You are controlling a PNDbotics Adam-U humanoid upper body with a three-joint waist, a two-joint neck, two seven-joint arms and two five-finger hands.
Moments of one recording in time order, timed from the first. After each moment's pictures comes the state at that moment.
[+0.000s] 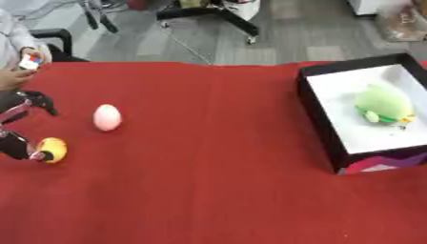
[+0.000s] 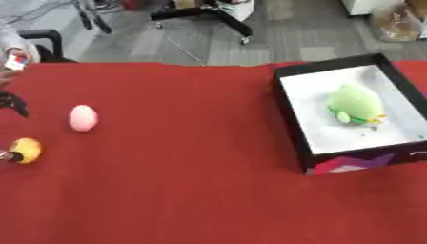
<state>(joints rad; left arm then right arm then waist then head) -0.44 0.93 -0.04 -1.32 -0.62 -0.05 -0.35 -0.73 -0.79 -0.10 -1.46 -0.07 -0.13 0.14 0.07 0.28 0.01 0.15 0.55</state>
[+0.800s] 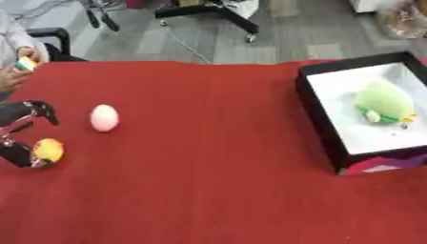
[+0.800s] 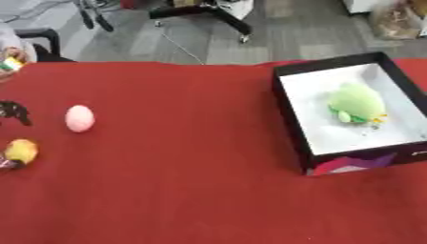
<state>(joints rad) -0.46 0.90 -0.04 -1.25 -0.73 -0.08 -0.32 -0.73 -0.79 -0.10 -1.46 -0.07 -0.13 0.14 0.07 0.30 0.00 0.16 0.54</state>
